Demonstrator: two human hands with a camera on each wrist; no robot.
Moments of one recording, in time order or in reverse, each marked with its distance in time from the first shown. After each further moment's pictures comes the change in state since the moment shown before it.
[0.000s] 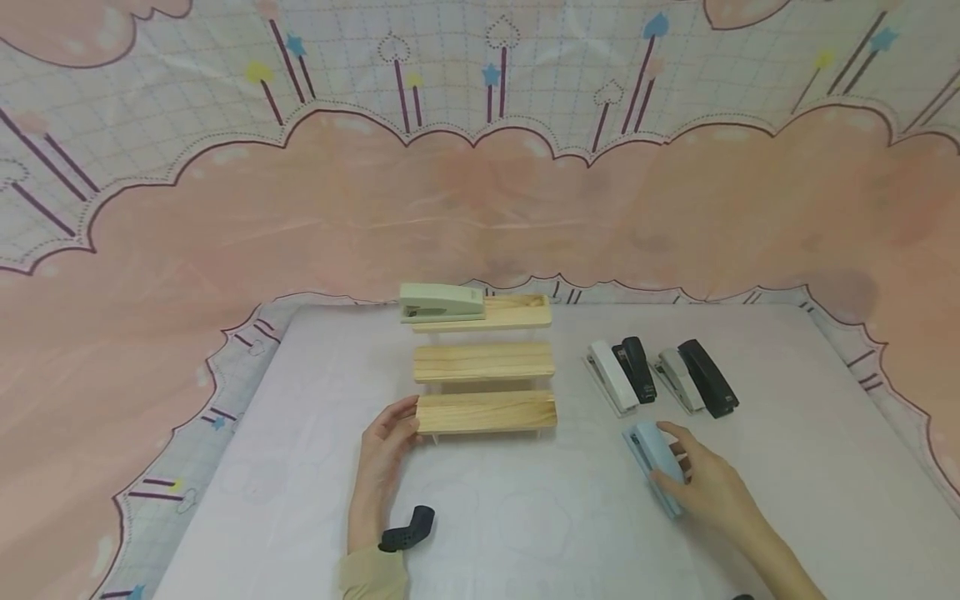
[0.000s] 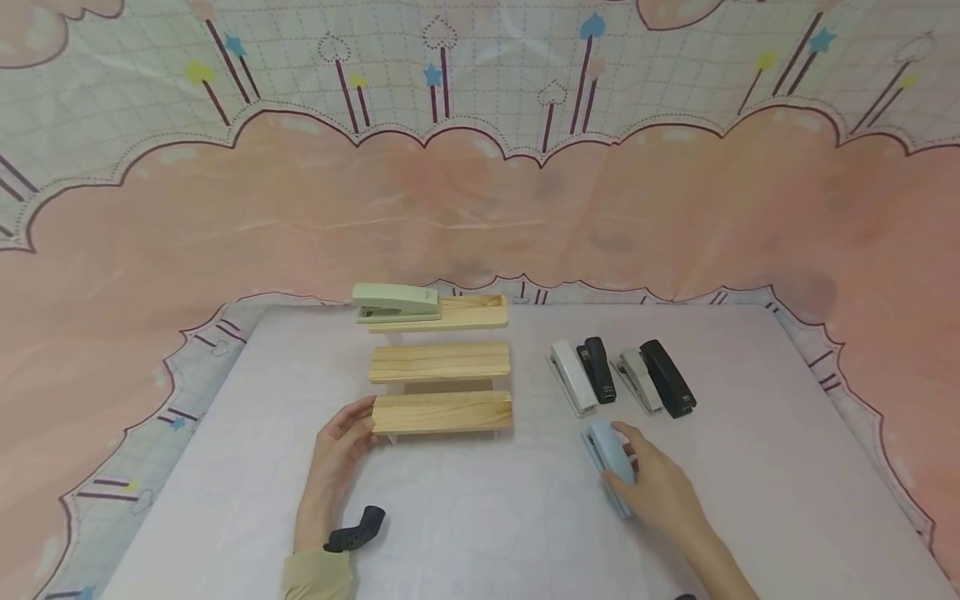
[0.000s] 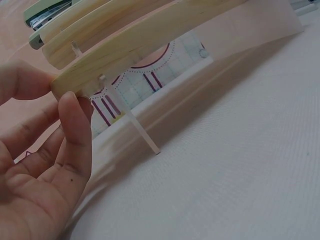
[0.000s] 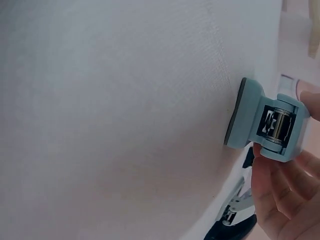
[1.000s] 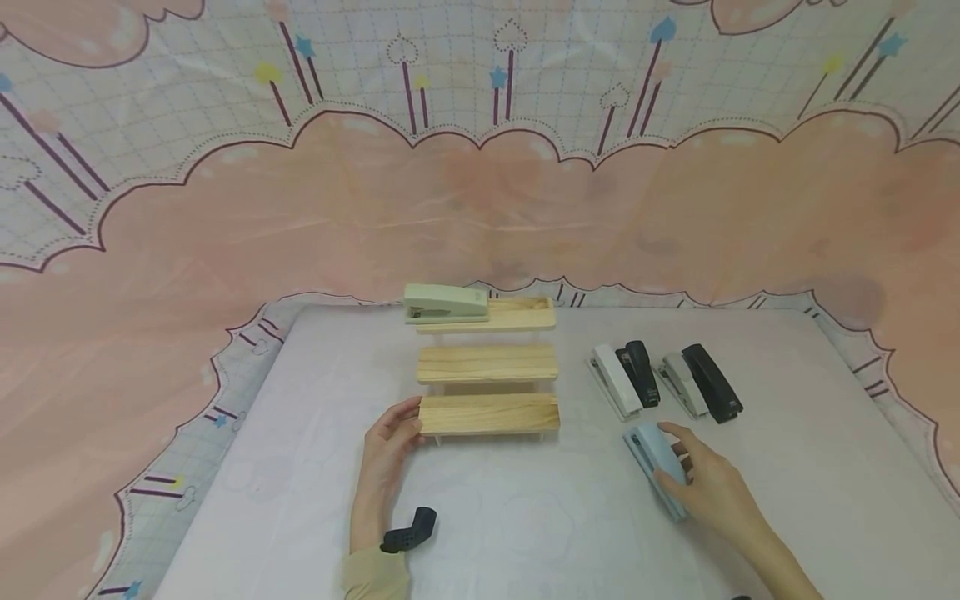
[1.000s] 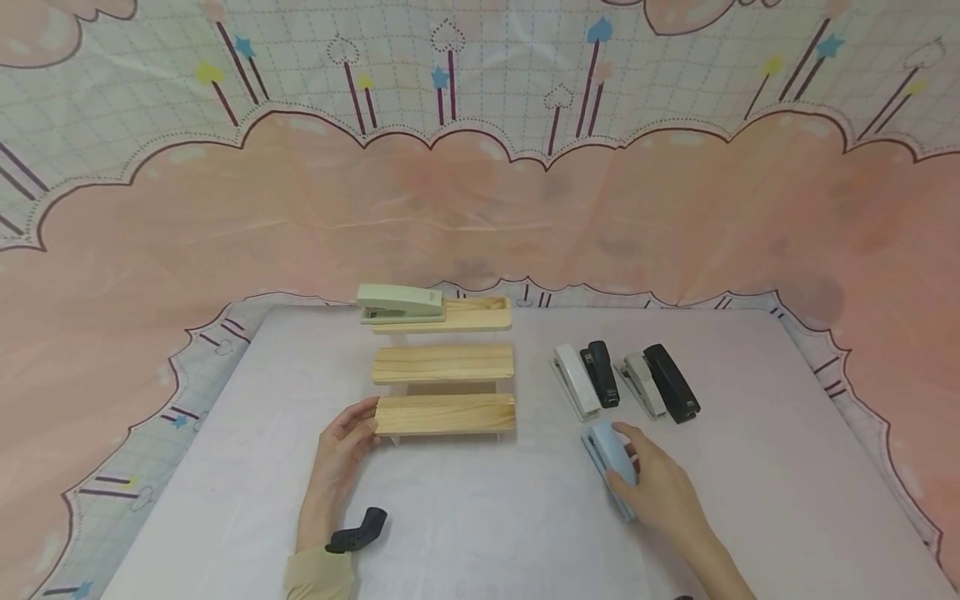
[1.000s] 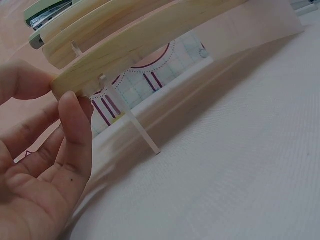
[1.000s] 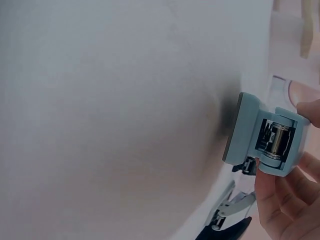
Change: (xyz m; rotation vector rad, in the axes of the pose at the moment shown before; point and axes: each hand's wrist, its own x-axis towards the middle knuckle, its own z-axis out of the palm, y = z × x) left_hand 0.001 -0.002 -0.001 0.003 -0.006 0.017; right_hand 0.002 -0.004 -0.002 0.005 0.034 -0.030
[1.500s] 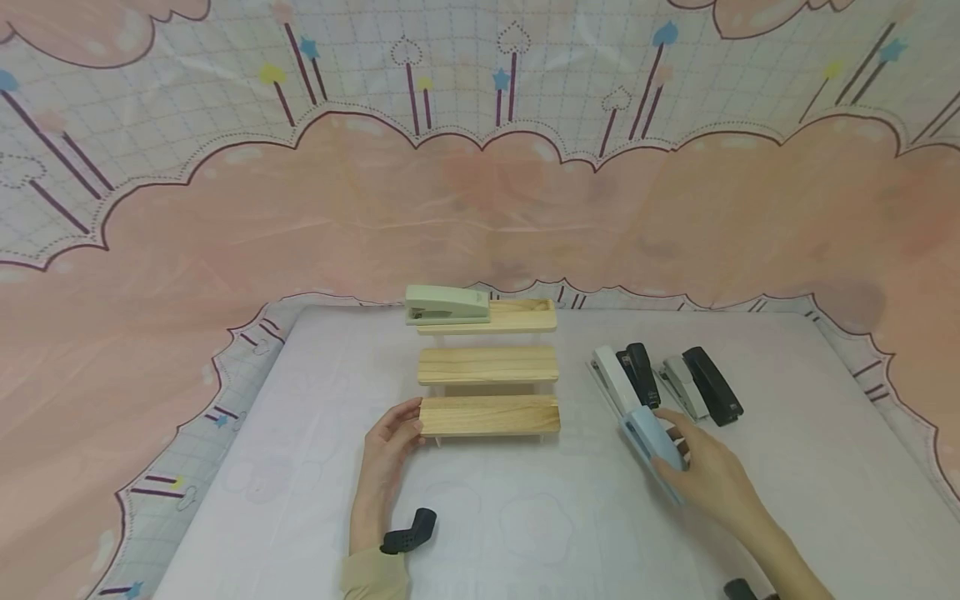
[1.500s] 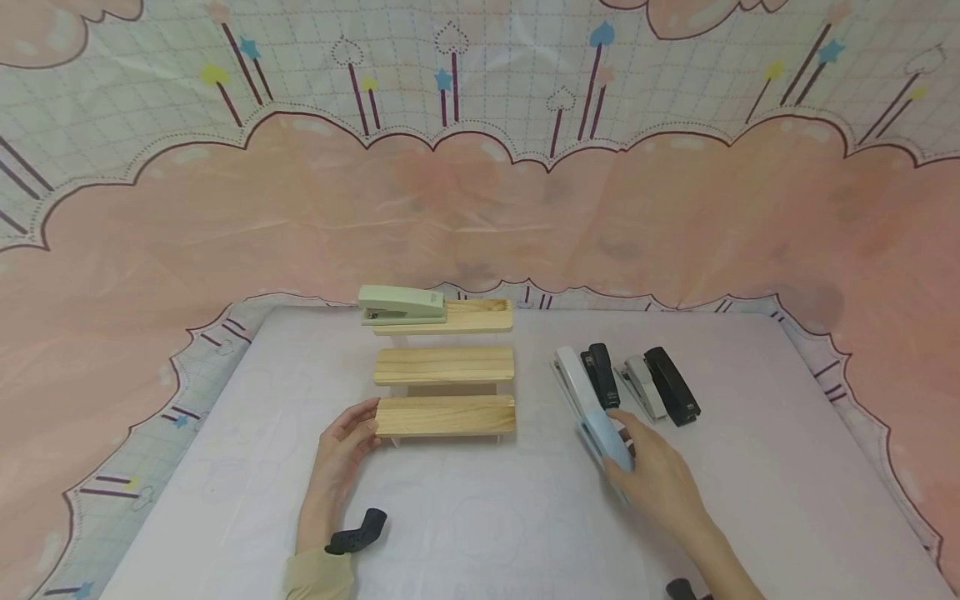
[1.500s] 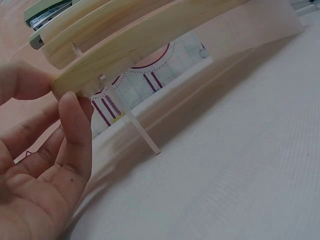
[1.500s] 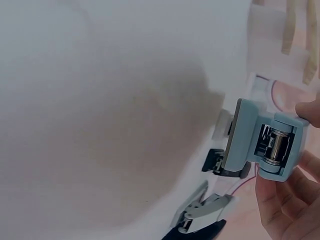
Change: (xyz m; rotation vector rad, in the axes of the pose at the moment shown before) left_hand 0.000 -0.004 -0.001 0.039 -0.008 0.033; right_hand 0.013 -0.015 -0.010 0.006 0.049 -0.026
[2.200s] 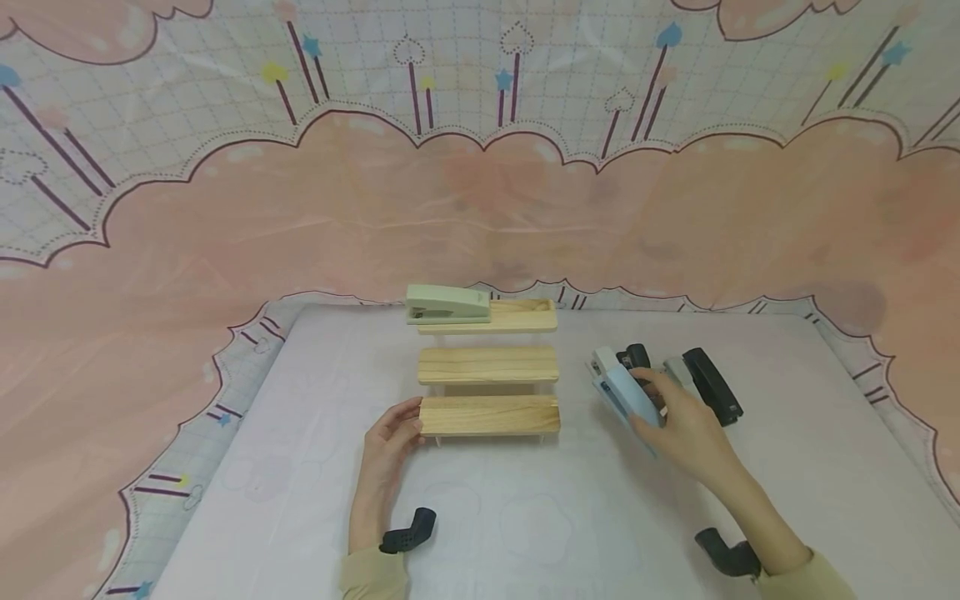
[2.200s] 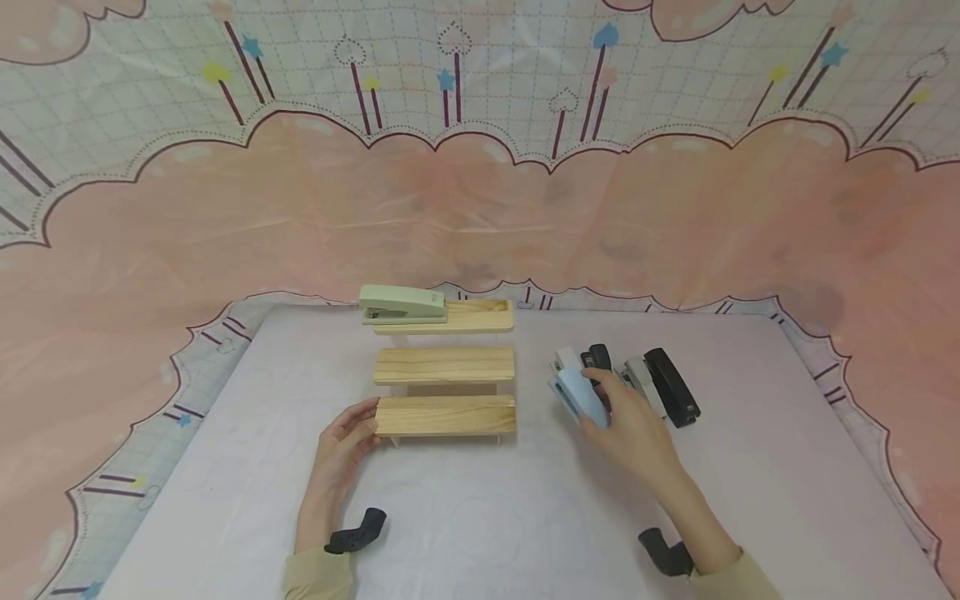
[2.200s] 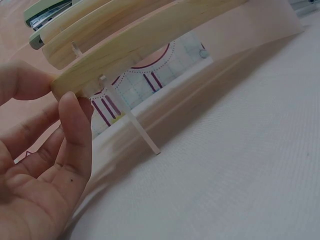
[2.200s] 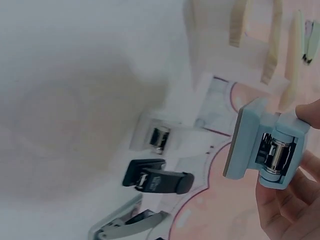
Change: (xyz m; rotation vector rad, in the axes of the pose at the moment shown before) left_hand -0.001 0.002 0.000 -0.015 -0.005 0.001; right_hand 0.037 -0.036 -0.019 0.018 0.046 -0.127
